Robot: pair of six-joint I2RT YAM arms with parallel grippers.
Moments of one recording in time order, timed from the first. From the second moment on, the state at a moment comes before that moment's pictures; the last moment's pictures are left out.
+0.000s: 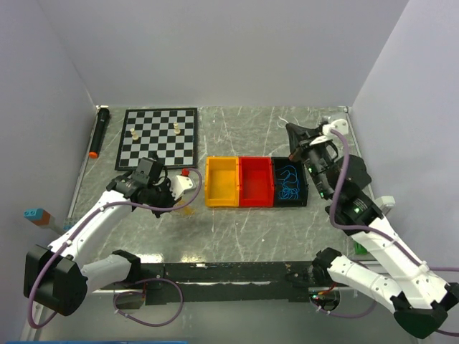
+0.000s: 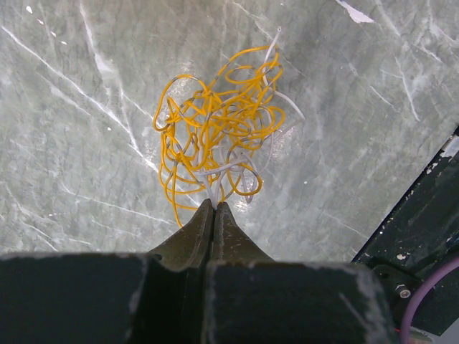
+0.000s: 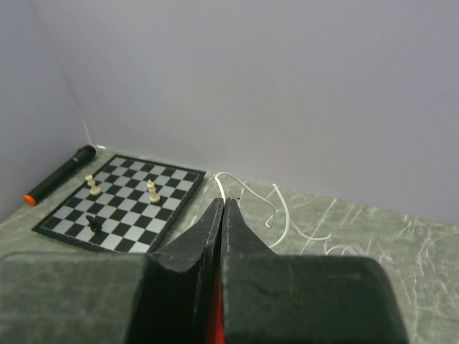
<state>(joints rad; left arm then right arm) -0.39 1.10 0.81 -0.82 0.32 0.63 0.65 0.79 1.00 0.04 0.29 -0.01</state>
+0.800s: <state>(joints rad) -0.40 1.10 0.81 -0.82 0.32 0.63 0.61 0.90 0.89 0.09 0.22 0.07</state>
